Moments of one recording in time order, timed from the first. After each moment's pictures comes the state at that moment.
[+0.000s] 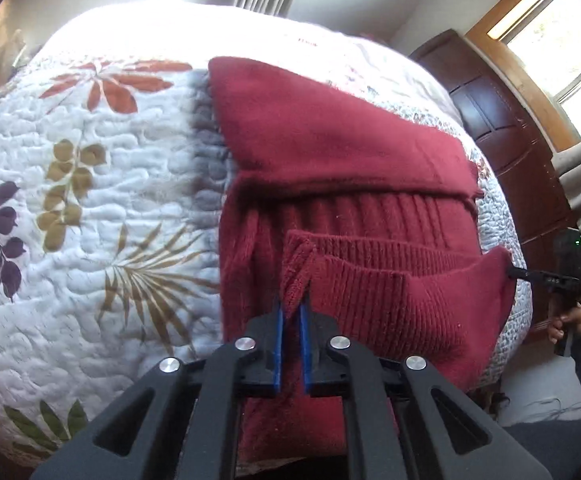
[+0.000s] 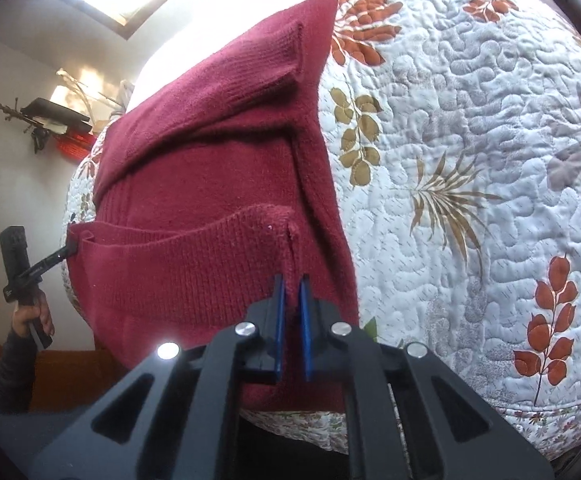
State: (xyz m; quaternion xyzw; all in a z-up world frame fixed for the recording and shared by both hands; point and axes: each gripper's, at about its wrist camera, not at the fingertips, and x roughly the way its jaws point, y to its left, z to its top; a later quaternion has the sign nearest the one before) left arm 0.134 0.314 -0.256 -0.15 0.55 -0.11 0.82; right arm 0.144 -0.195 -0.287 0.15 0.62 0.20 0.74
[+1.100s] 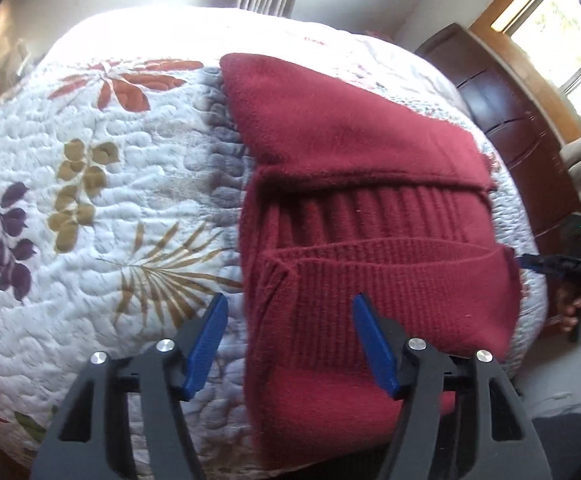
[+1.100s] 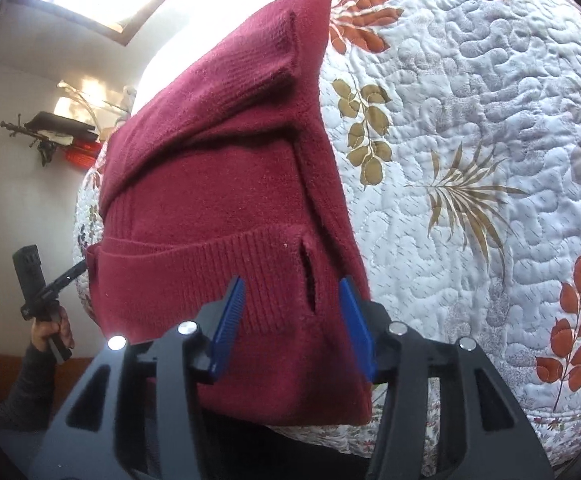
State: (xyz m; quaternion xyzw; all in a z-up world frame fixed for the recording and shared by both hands) left arm 0.130 0.326 -0.263 -0.14 0.57 -0.11 0.80; right arm 0.156 -0.191 -0.303 0.17 0.63 0.21 0.72
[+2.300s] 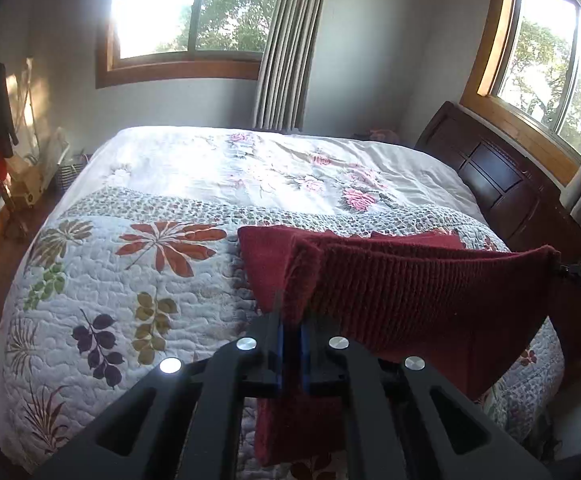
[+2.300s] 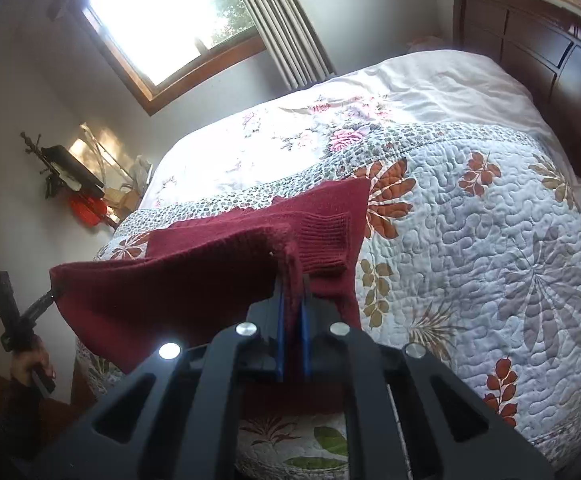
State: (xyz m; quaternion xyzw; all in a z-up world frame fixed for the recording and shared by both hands) left arm 0.127 0.308 -0.130 -0.08 0.39 -0.04 0.92; right arm 0.162 -0.187 -0.148 0.14 0.46 0.18 0.86
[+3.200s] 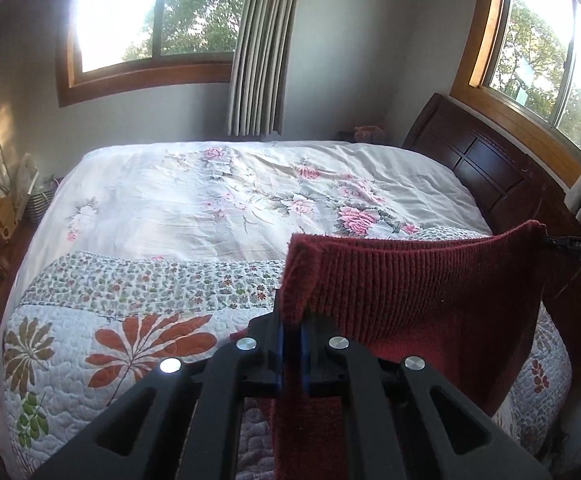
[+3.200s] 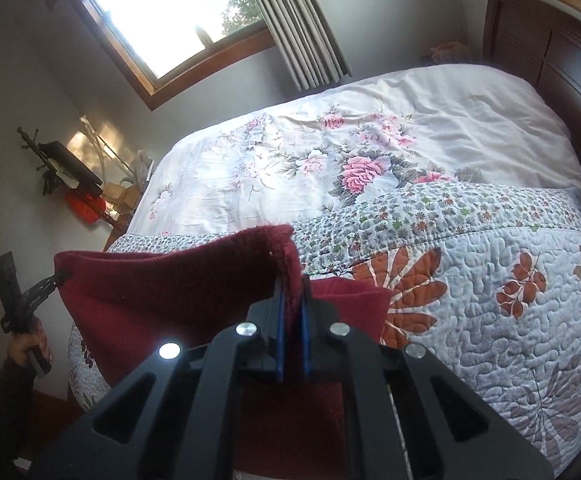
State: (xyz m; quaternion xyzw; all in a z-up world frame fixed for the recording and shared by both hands) left arm 0.306 0.329 -0.135 -0.05 0.41 -0.09 0.90; right arm 0.338 -0.165 -0.148 0.12 0.47 0.20 0.85
